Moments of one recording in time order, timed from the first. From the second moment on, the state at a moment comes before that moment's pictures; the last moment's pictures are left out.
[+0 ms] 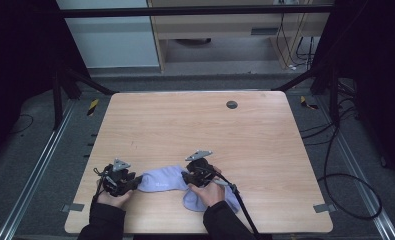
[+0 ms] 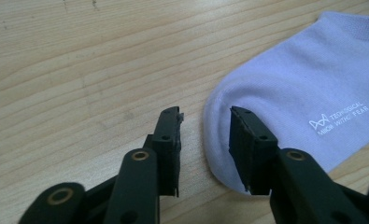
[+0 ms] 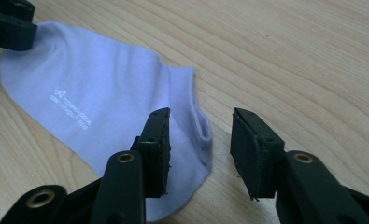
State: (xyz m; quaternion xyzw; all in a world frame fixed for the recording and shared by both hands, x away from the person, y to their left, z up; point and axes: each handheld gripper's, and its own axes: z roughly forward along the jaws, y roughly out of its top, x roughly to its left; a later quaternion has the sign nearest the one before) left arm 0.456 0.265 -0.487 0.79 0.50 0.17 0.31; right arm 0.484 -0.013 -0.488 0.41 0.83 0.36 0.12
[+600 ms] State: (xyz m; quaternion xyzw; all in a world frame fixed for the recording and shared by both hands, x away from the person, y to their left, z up) left arm 0.453 0.260 -0.474 0.78 0.51 0.16 0.33; right arm 0.478 -0.007 -0.481 0.41 0.82 0.38 0.12
